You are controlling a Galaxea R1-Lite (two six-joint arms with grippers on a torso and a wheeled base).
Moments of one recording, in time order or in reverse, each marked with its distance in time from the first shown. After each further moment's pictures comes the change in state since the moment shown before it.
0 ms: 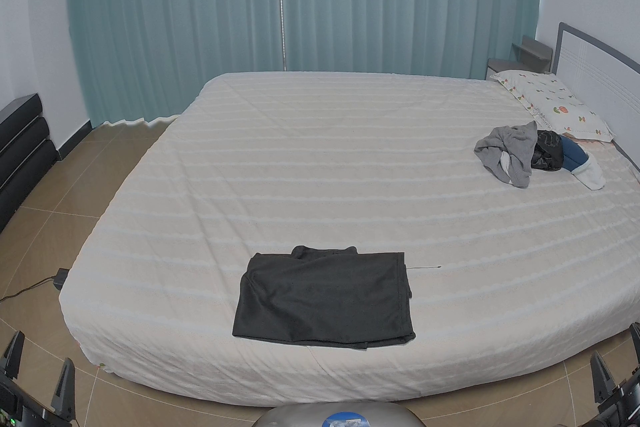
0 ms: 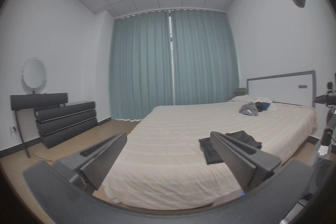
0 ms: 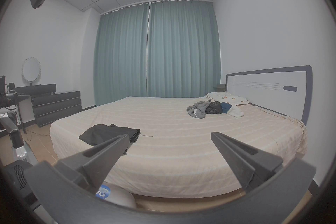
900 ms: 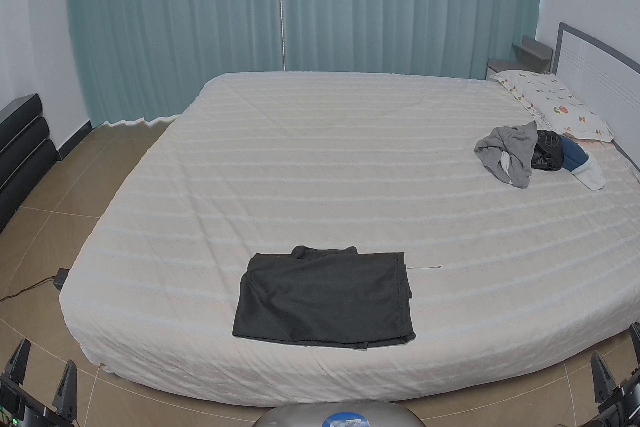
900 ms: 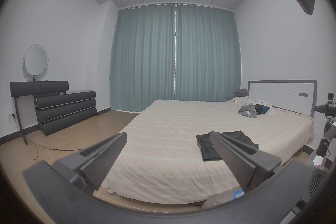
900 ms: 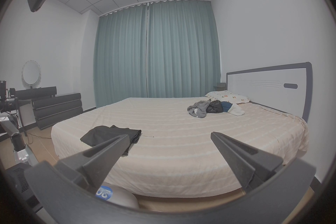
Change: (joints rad) left arm 0.000 0.003 0.000 0.050 0.076 -0.084; right arm 0.002 -0.001 0.000 0.000 0.004 0.015
